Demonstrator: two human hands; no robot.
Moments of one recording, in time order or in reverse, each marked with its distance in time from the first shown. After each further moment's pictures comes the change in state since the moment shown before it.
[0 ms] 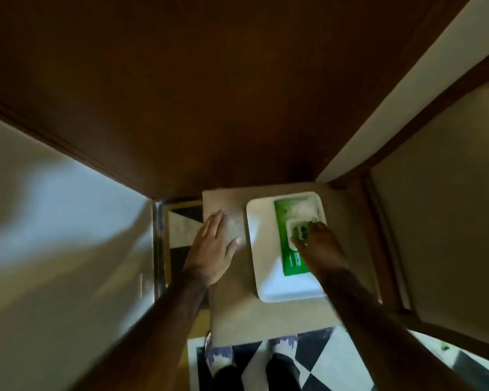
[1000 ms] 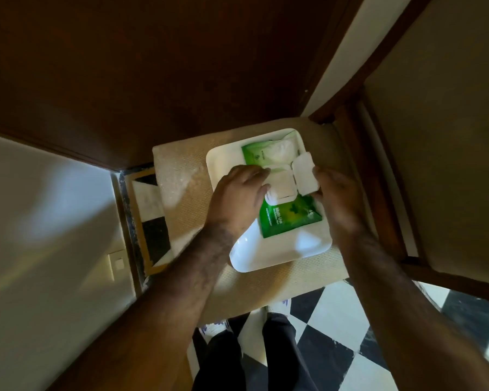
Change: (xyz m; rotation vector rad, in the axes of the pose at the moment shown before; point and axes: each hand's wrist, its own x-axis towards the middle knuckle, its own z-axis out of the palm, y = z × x) left_hand 0.066 0.081 0.097 -0.028 0.267 0.444; right_hand 0.026 0.068 0.049 1.354 0.241 0.388
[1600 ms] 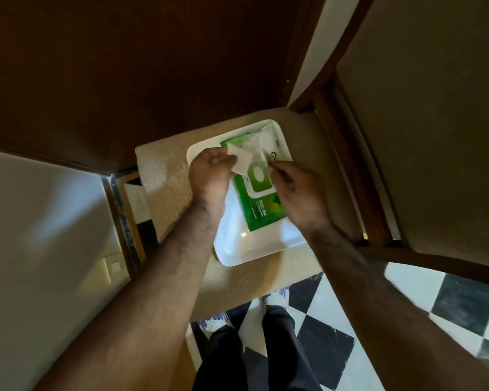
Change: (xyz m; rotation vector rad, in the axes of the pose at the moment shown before) left_hand 0.037 0.014 0.003 -1.105 0.236 -1.025; right_hand -0.012 0.005 0.010 -0.427 -0.132 -0.392
